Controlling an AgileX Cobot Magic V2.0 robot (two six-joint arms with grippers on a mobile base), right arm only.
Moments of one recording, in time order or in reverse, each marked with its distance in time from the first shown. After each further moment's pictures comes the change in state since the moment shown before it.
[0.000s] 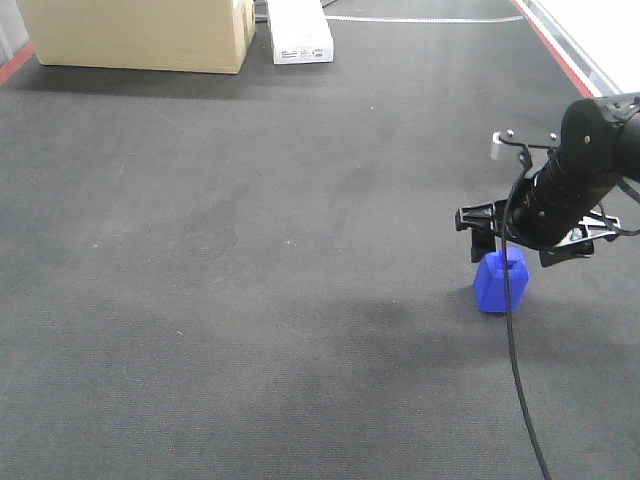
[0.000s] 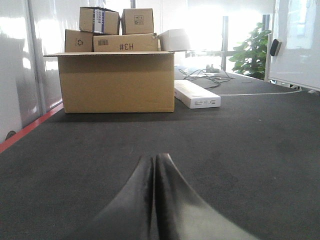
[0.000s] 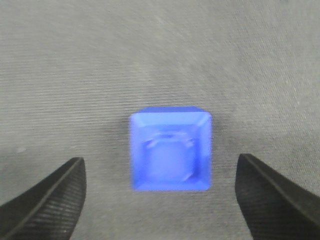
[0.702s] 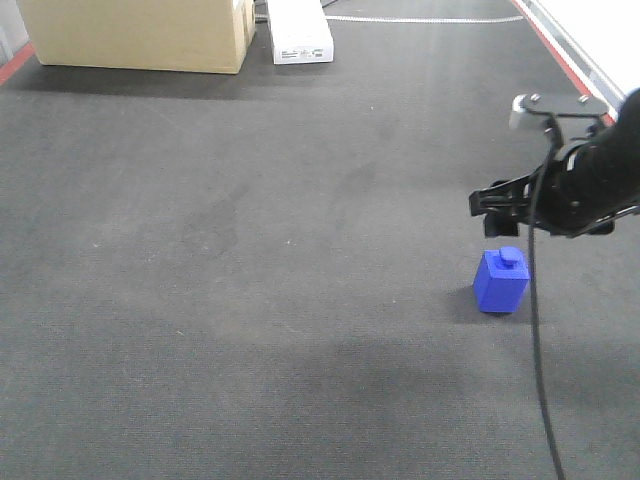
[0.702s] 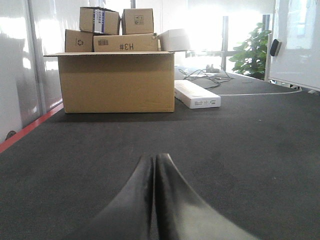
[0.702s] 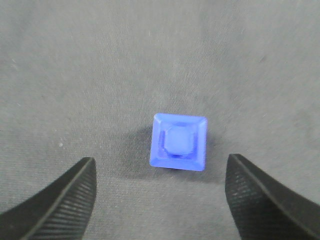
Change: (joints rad) arm 0.025 -0.215 0.109 0.001 -0.088 -0.081
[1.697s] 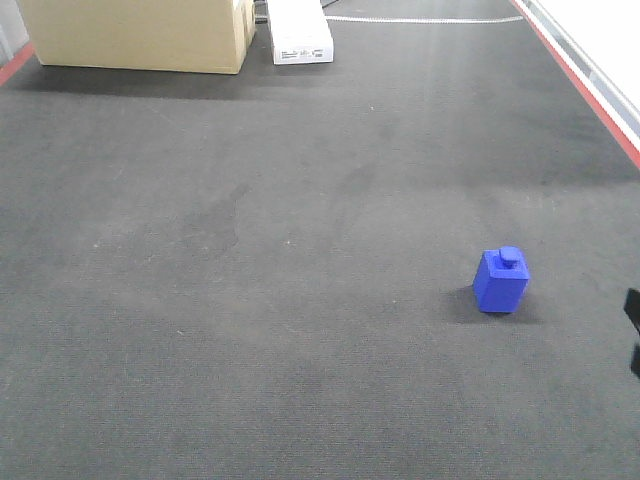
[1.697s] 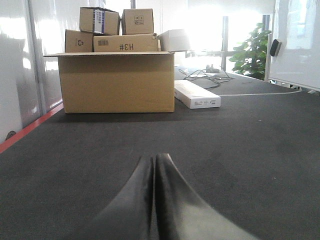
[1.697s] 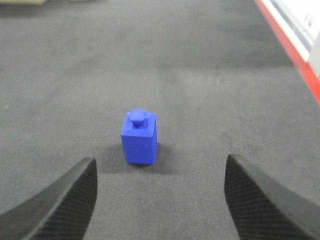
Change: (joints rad) arm -0.126 -0.977 0.765 0.047 -0.409 -0.153
